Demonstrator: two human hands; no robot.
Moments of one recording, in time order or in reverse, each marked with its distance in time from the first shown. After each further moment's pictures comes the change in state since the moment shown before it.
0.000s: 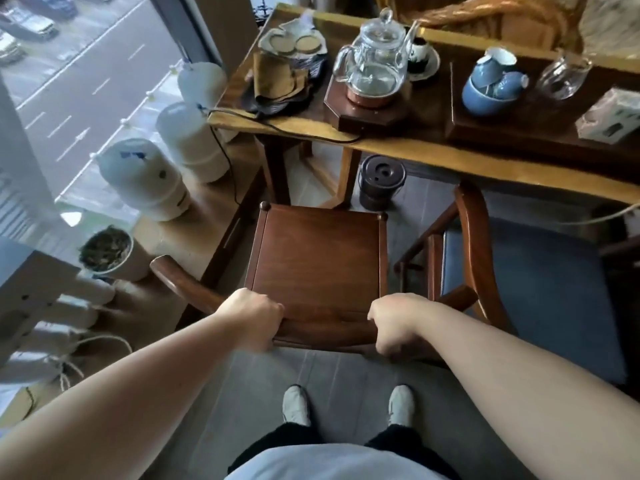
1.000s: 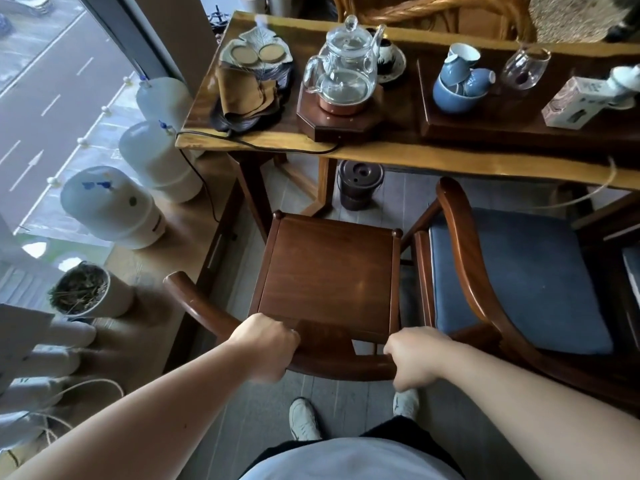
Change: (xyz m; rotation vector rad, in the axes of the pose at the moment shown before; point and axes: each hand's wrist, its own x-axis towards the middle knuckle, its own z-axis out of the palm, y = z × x) left_hand 0.022 -0.006 -0.005 0.020 0.014 0.205; right_hand -0.022 0.000 0.024 0.055 -0.021 0.038
